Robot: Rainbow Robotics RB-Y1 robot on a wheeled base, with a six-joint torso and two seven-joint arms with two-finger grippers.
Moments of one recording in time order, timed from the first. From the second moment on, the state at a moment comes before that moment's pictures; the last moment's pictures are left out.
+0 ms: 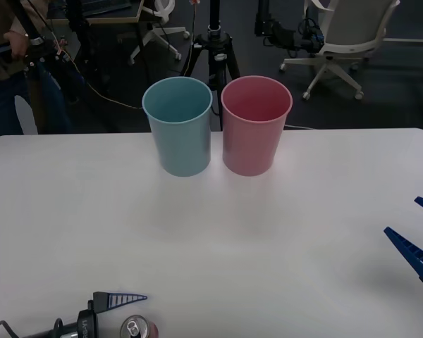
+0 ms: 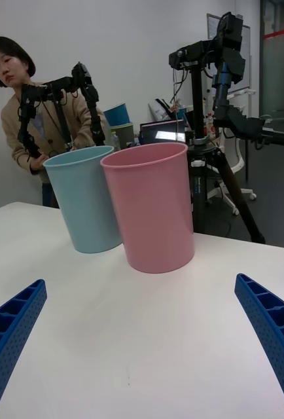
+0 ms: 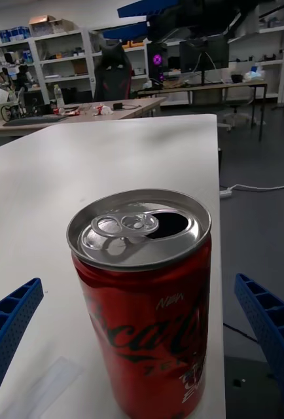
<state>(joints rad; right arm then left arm) 0.35 -0.40 -0.52 -1.66 0.96 -1.22 0.00 0.12 0.54 -0.26 -1.01 -0.85 -1.41 -0.98</state>
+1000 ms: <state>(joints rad) 0.35 -0.40 -0.52 -1.66 0.96 -1.22 0.00 0.13 0.54 -0.26 -1.02 -0.88 -1.41 -0.91</state>
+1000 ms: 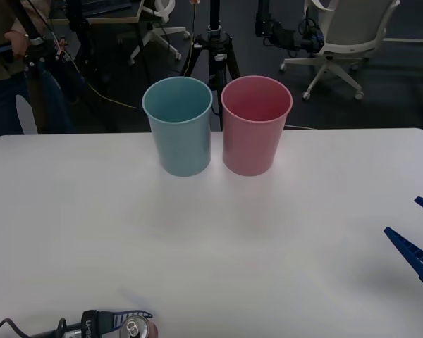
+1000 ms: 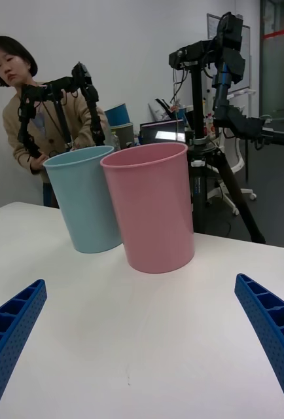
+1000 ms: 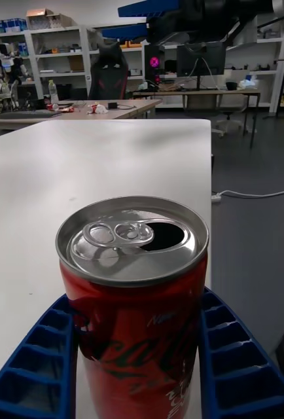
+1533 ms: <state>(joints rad) 0.35 -0.40 -0.52 -1.66 0.96 -1.22 0.00 0.15 0.54 -0.25 -1.08 -0.88 -1.41 -0.85</state>
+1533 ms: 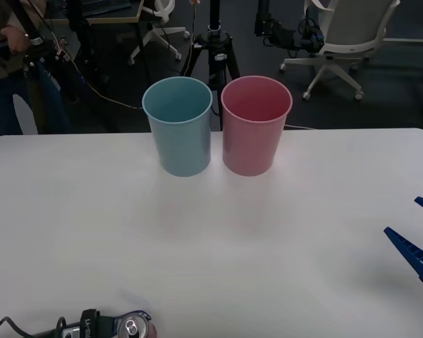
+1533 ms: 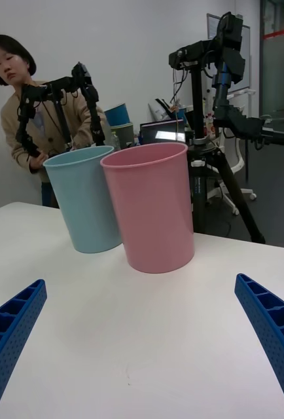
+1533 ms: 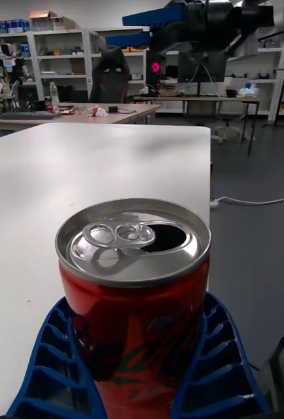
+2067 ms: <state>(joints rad) 0.35 -0.40 -0.52 -1.66 0.96 -1.22 0.00 0.29 0.58 -0.12 -1.41 -0.83 -1.21 -0.64</state>
